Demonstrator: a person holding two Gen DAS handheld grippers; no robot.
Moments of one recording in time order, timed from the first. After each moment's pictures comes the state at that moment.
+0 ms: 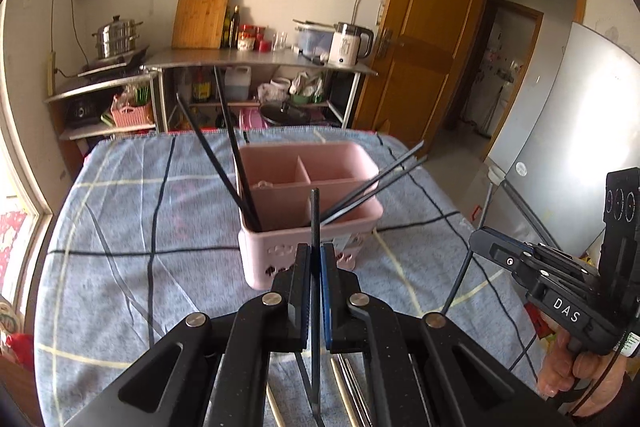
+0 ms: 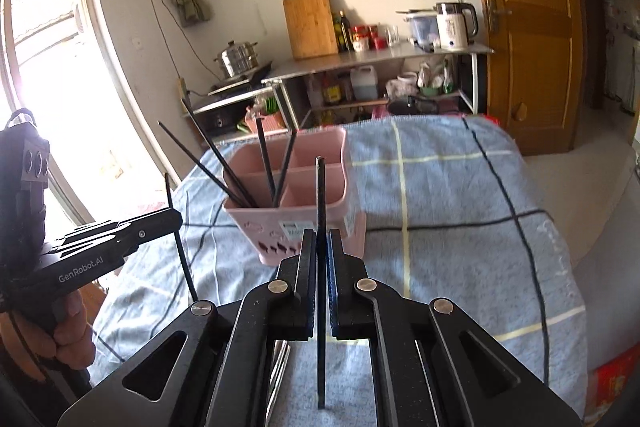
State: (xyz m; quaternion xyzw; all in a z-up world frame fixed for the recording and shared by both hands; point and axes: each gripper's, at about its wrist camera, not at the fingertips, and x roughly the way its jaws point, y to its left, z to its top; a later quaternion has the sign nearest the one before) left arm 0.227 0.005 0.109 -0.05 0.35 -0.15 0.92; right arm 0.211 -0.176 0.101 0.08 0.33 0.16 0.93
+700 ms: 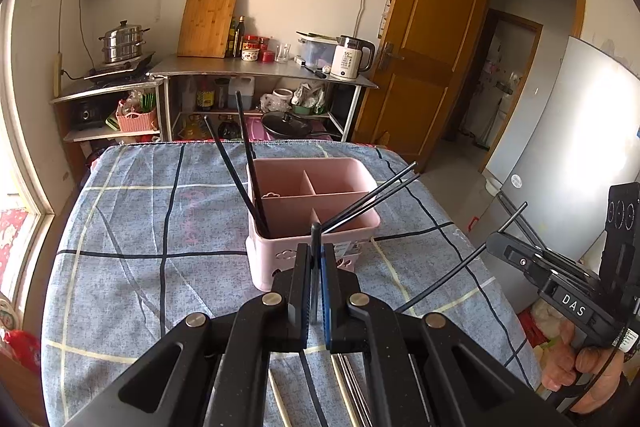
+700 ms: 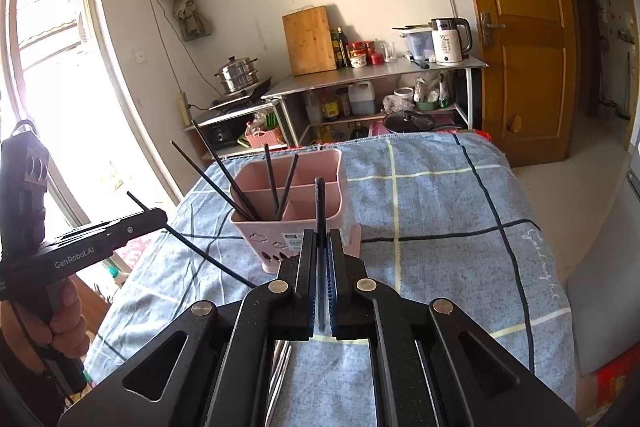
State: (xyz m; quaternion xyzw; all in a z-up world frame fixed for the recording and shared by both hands) left arm 0.205 0.022 0.125 -0.06 0.34 -0.15 0.93; right arm 0.192 -0.190 0.121 0.08 0.31 0.16 0.93
